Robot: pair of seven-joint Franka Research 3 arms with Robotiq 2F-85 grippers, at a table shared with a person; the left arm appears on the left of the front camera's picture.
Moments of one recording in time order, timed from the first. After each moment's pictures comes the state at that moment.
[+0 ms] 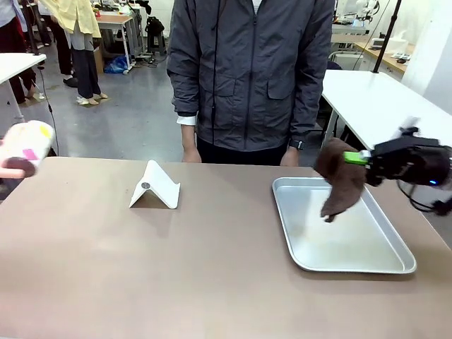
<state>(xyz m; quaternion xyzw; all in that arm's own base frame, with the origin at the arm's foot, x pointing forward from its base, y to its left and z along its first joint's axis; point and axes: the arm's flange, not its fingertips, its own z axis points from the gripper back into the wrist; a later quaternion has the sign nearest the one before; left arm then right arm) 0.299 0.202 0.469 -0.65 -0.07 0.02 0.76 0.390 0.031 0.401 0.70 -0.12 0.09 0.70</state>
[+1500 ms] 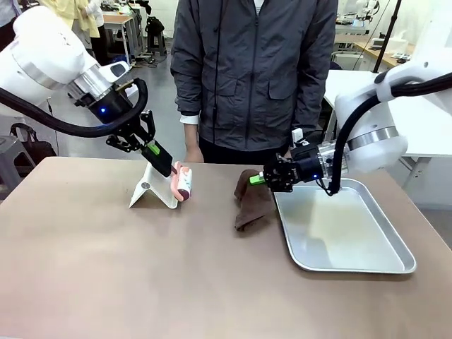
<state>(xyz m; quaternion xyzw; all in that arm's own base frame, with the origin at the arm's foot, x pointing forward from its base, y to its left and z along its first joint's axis) 0.550 -0.125 0.449 -0.30 -0.01 0.01 0.96 0.515 0.177 0.313 0.53 -0.05 0.04 0.84</state>
